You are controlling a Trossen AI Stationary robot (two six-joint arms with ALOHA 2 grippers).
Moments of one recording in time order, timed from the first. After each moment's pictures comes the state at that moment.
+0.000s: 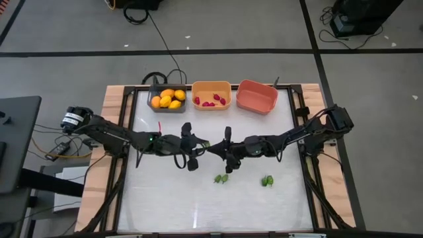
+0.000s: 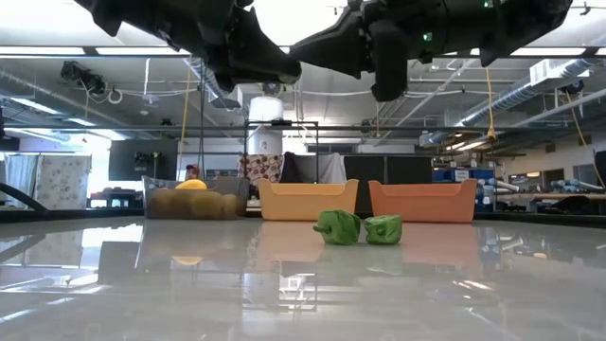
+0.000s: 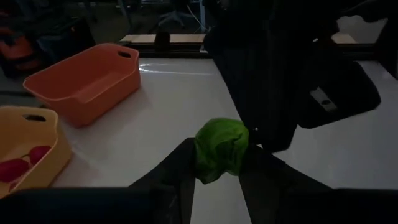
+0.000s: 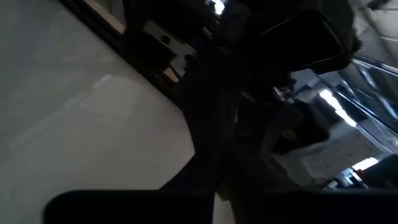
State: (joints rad) left arm -0.21 1.40 0.75 0.32 -0.39 -0.09; right arm 0.17 1.65 0.78 0.74 0.25 -0.73
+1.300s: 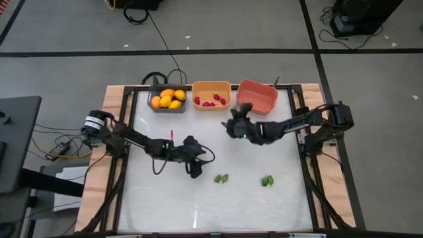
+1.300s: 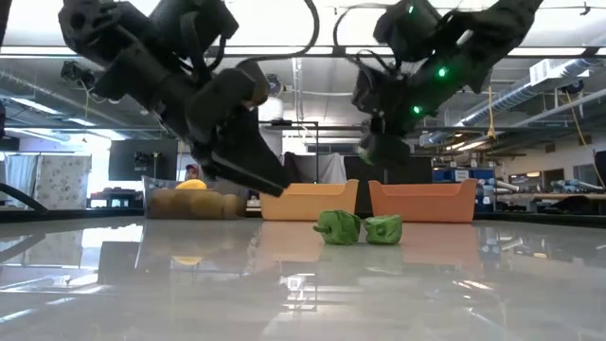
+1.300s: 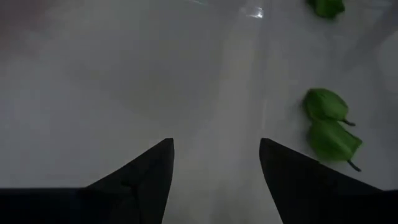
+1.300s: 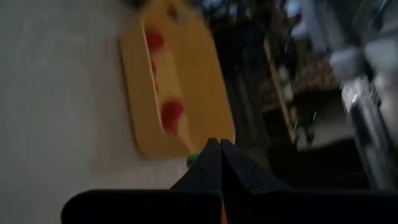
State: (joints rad) left arm -0.19 1.66 0.69 0.34 -0.27 -0.40; right arm -0.03 1.62 0.77 0.26 0.95 -0.61
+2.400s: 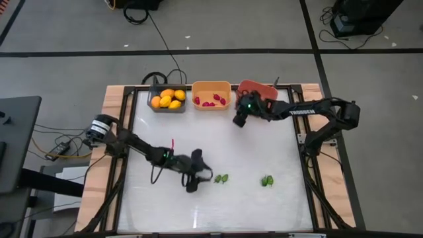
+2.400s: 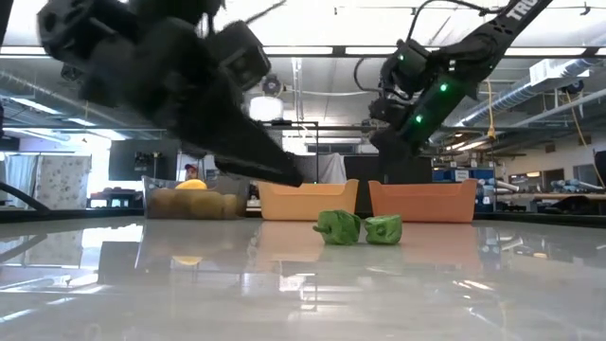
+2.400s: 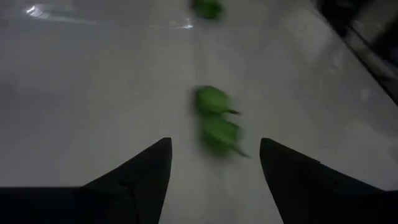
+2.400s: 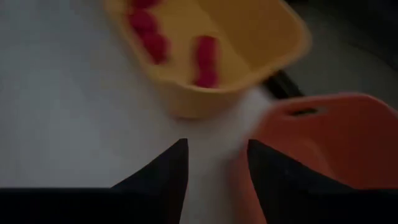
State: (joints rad) left arm -0.29 1.75 0.70 0.56 -0.10 -0.23; right arm -0.43 1.52 0.77 -0.01 0.30 -0.04
